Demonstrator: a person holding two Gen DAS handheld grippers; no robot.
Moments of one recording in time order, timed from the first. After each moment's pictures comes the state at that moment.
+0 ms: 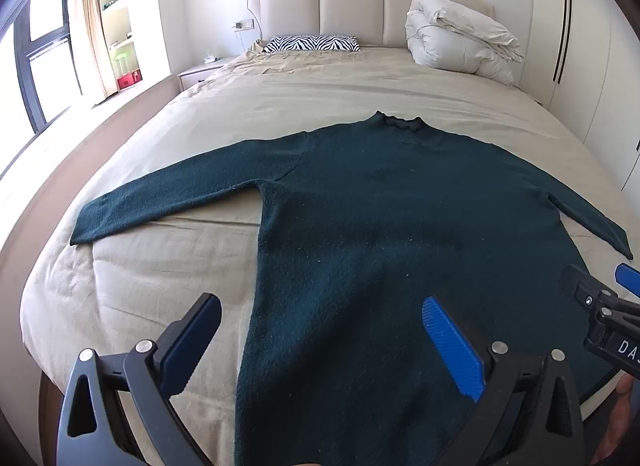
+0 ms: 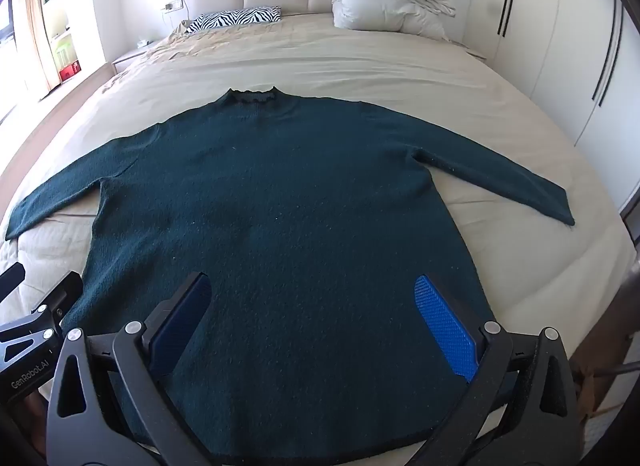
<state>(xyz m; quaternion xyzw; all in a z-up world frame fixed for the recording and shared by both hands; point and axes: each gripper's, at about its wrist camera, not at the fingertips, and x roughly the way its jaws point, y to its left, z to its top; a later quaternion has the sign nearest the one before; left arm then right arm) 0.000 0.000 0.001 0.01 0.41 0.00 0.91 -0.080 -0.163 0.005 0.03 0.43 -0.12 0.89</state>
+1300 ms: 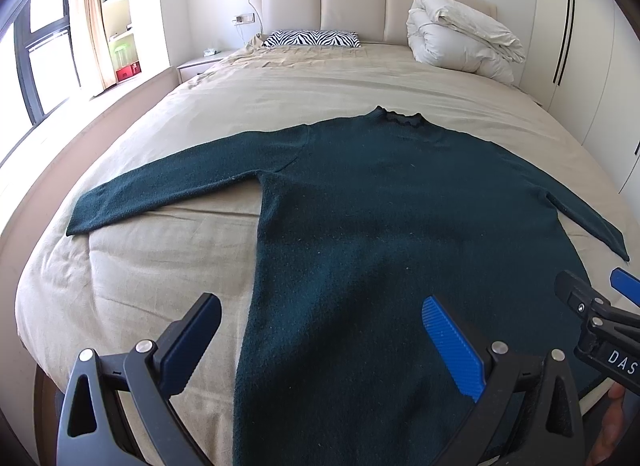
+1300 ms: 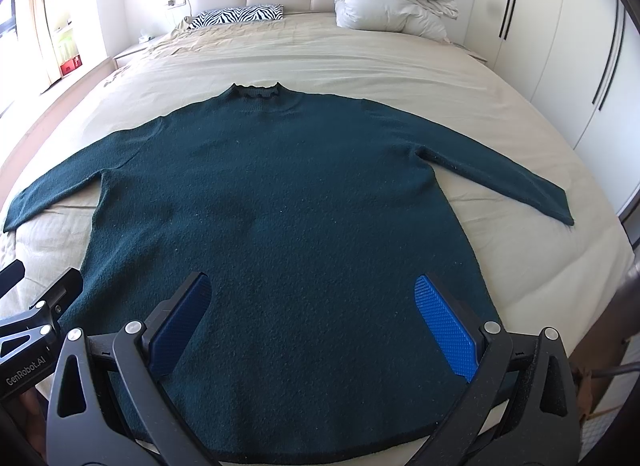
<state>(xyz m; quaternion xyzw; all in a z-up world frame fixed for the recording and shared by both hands) -0.005 0.005 -0.005 0.00 0.42 -0.01 0.91 -0.083 -0.157 0.001 0.03 0.43 -0.12 0.89</state>
